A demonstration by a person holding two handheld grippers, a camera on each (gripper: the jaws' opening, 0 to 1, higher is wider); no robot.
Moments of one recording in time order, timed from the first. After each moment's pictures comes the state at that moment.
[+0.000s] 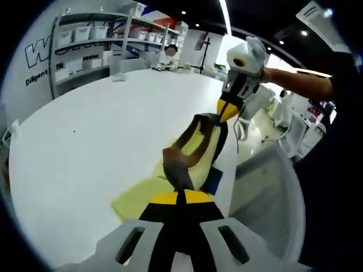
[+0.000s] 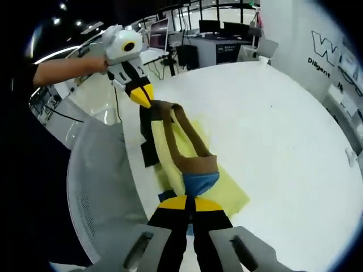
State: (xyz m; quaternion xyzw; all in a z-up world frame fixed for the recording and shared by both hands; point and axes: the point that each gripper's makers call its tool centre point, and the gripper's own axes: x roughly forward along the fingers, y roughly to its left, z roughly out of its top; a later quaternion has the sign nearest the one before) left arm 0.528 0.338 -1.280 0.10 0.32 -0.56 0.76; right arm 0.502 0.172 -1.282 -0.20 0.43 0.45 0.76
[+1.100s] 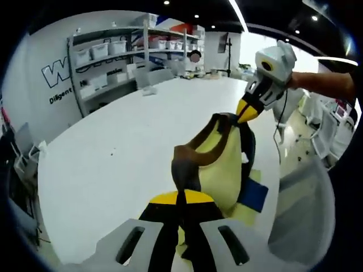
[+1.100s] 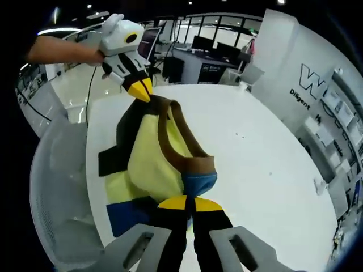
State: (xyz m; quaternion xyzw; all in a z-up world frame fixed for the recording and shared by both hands) left arm 0.615 0.331 -1.256 0.16 0.28 -0.46 0.83; right arm 0.593 0.157 -1.265 -0.28 0.32 0.39 0.82
